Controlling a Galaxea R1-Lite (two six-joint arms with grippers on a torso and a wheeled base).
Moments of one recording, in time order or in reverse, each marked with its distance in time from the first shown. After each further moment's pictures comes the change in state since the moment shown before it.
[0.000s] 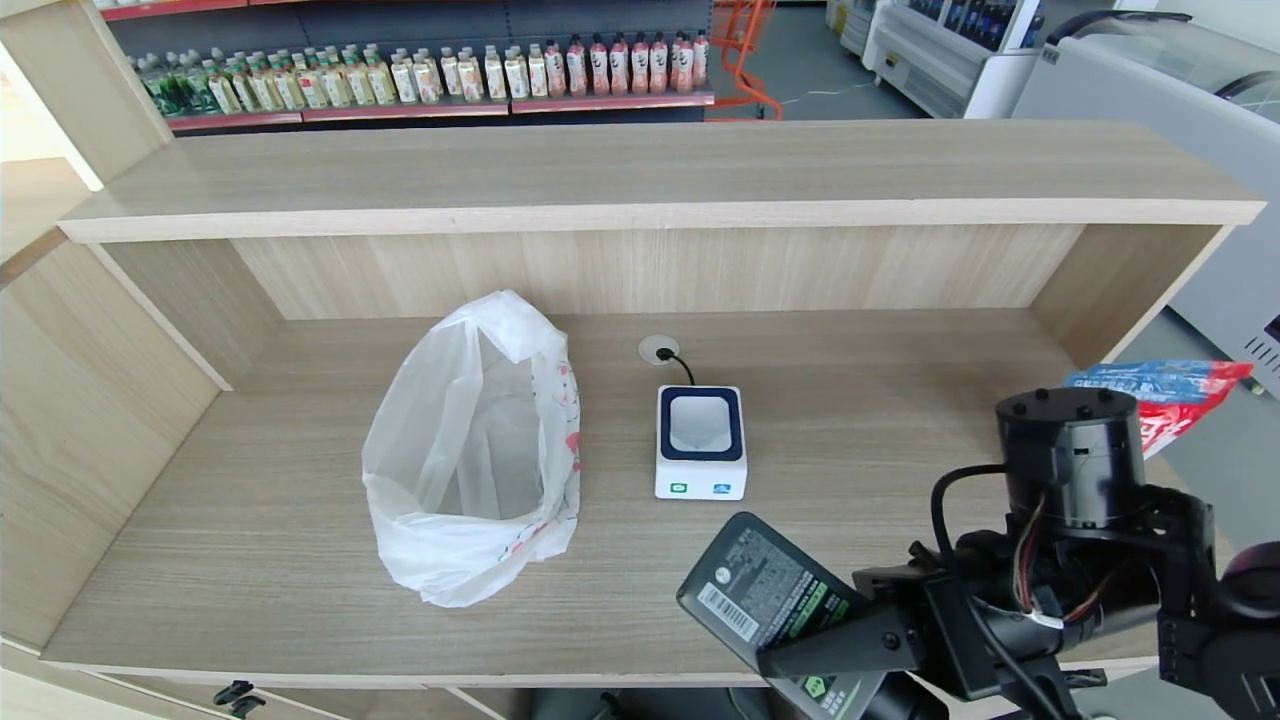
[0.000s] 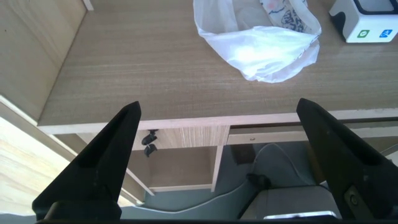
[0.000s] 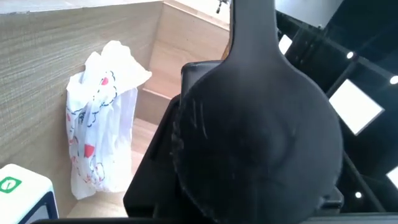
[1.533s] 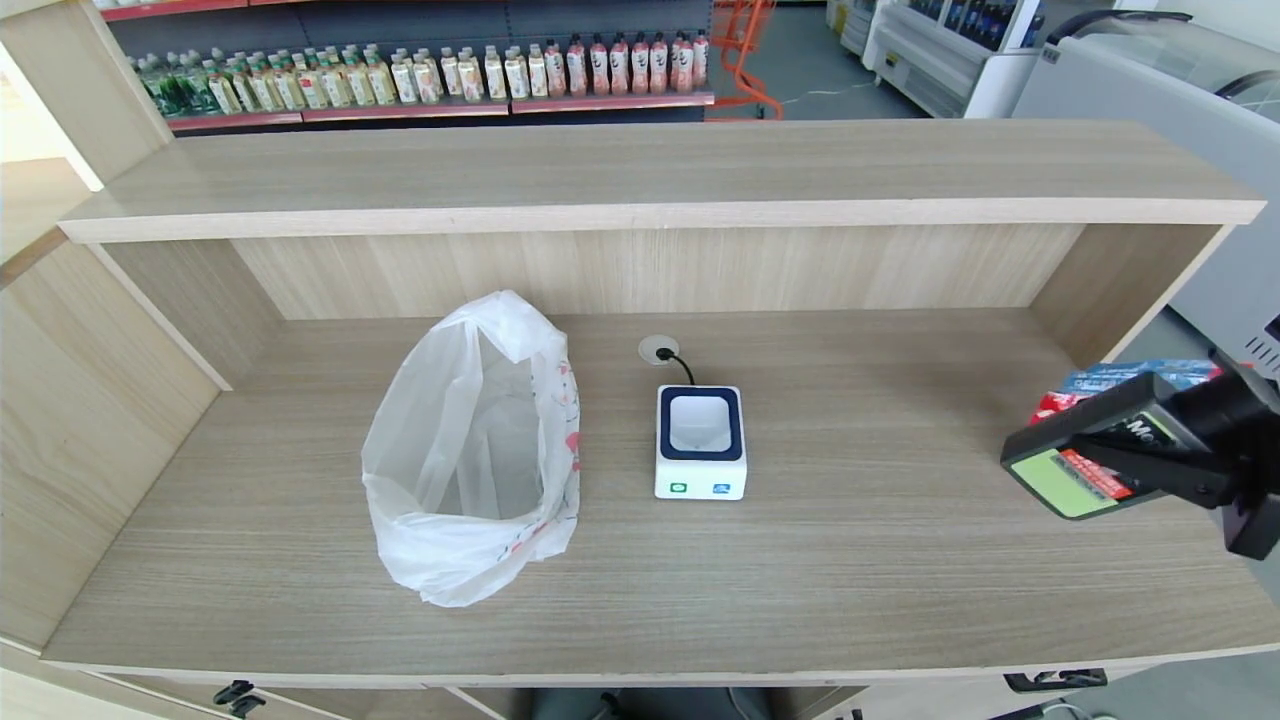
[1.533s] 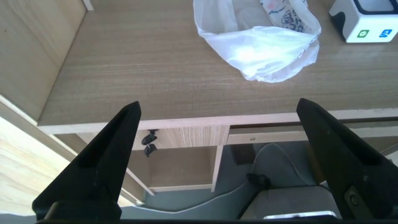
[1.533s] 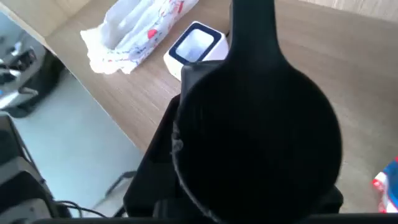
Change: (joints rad) left arm 0.000 0.000 0.000 0.000 0.000 0.000; right arm -0.839 -0.309 -0.032 0.209 0.034 2.217
